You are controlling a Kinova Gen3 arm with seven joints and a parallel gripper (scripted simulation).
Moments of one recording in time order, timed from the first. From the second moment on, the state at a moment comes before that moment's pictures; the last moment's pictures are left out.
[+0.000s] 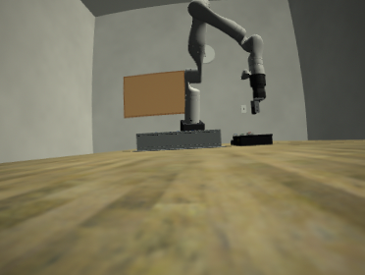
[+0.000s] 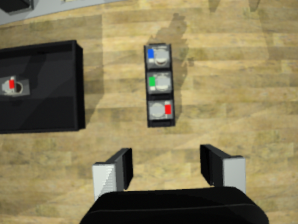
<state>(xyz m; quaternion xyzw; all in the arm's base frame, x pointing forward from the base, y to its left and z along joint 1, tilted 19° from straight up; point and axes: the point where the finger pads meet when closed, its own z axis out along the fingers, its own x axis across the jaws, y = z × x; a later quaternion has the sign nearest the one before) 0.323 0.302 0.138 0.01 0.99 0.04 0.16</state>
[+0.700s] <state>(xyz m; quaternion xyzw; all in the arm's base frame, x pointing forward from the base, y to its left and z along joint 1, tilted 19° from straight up) 0.322 0.267 0.126 0.00 0.99 0.04 0.15</state>
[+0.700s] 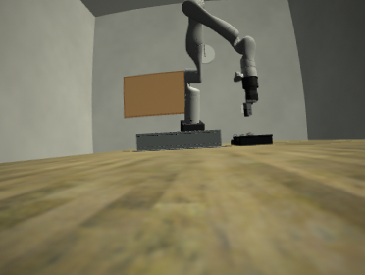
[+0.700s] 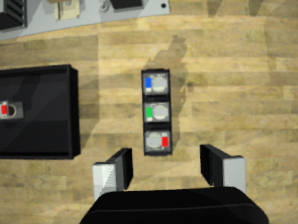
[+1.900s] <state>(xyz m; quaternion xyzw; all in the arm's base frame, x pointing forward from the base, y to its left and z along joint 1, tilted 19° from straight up) 0.333 0.186 0.108 0.00 0.99 0.04 0.16</state>
